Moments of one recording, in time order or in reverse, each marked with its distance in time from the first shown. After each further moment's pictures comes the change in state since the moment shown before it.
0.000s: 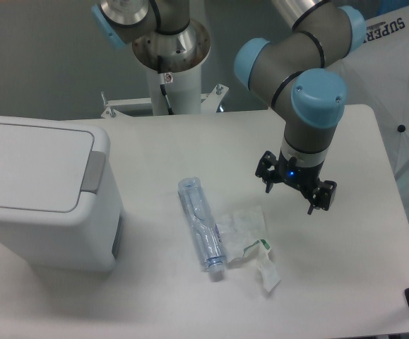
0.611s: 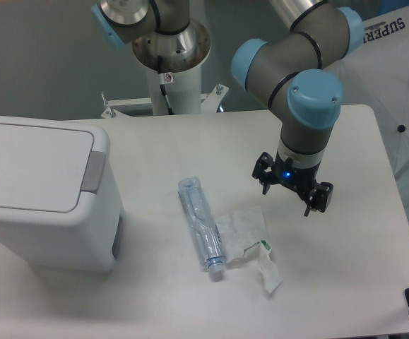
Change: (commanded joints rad) arm -0.012 0.005 -0.017 0.023 -0.028 -0.054
